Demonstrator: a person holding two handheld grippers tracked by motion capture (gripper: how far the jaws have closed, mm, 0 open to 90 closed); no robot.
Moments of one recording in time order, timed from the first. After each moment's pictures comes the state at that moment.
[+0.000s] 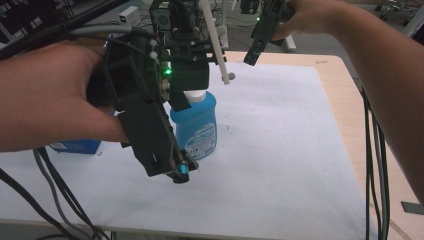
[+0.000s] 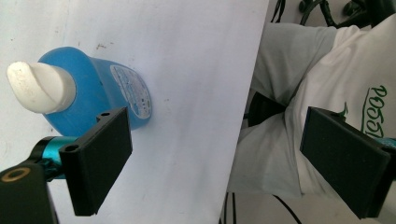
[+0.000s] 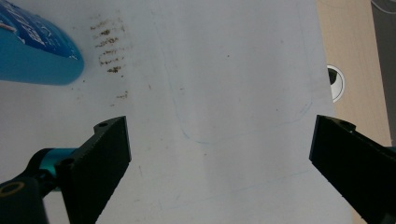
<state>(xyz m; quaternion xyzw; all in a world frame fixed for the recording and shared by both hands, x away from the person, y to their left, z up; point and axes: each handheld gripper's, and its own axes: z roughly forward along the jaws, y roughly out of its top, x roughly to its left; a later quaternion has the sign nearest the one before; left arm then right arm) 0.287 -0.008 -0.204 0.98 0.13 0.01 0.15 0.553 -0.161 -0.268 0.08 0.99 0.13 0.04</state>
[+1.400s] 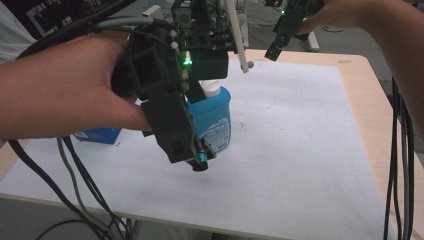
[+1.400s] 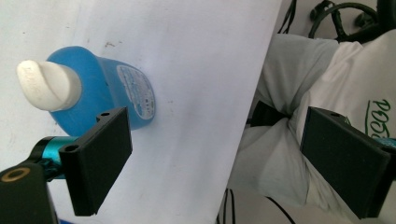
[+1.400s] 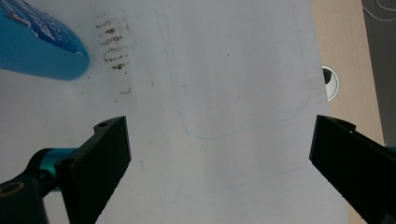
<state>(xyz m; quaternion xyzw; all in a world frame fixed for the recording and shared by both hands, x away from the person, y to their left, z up) 0.285 -0.016 -0.203 0.97 0.16 0.03 0.15 0.546 -0.171 -0.260 0.08 0.99 0.14 0.05</state>
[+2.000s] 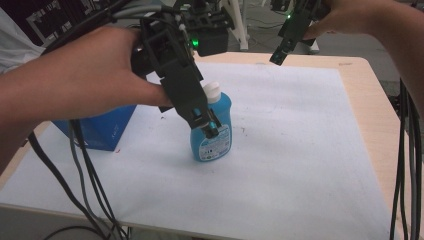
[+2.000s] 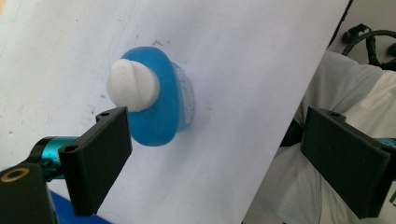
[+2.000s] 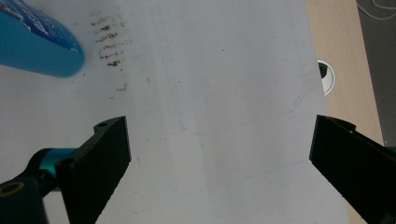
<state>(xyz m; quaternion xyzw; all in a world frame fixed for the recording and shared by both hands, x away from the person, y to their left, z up) 0.331 -0.008 -0.207 0.96 0.23 0.06 0.15 0.550 -0.182 -0.261 0.09 0.98 0.15 0.05</state>
